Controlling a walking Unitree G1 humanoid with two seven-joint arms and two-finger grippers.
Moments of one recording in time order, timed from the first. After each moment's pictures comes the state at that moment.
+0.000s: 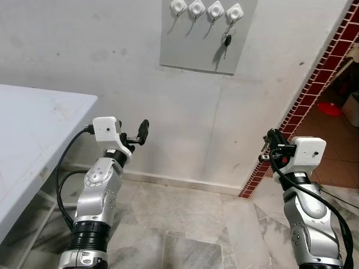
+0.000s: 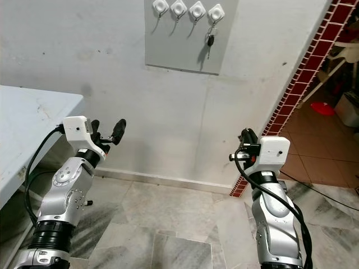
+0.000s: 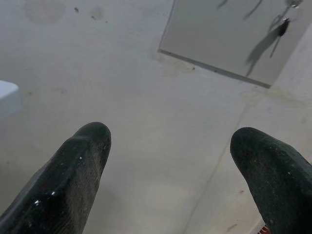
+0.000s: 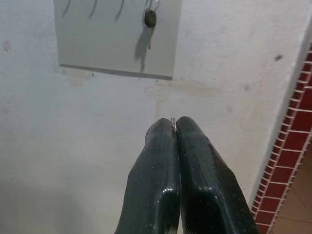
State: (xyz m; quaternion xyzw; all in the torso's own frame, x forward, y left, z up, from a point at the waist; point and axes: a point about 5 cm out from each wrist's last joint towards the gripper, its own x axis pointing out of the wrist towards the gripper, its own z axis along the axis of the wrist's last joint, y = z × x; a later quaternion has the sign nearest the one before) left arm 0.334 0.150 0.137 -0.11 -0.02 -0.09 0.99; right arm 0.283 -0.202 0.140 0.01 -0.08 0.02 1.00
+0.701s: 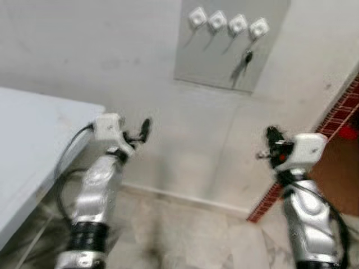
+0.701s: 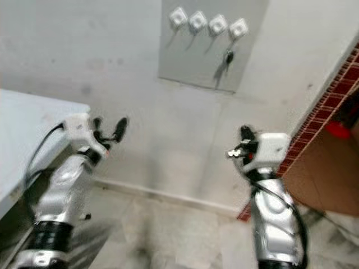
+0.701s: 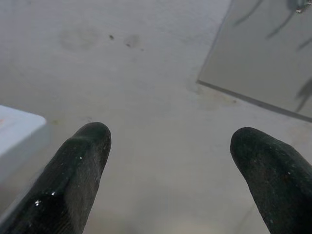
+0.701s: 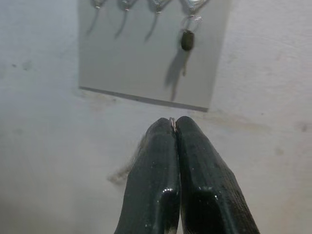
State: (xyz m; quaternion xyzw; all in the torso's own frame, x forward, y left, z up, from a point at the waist) left arm 0.333 0.168 0.142 -0.10 -0.03 -0.07 0.99; right arm 0.289 -0.186 0.145 0.01 -0.09 0.05 0.99
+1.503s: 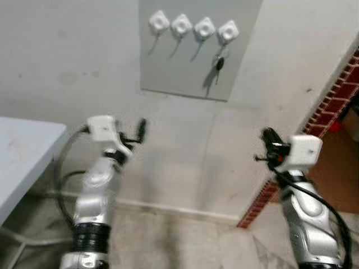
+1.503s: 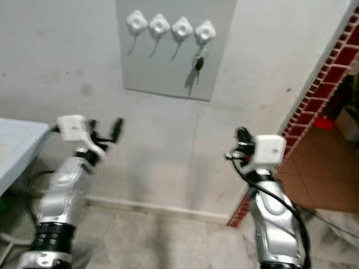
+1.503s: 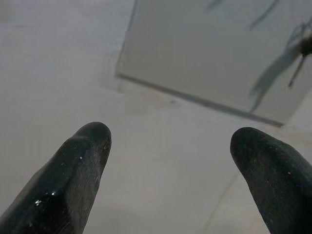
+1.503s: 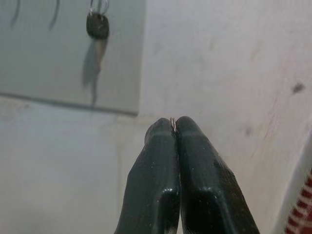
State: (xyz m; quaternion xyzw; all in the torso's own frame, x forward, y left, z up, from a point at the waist) left arm 0.332 0.140 0.139 -0.12 -0.02 -0.10 0.99; right arm 0.284 -0.203 0.141 0.00 -0.08 0.02 1.00
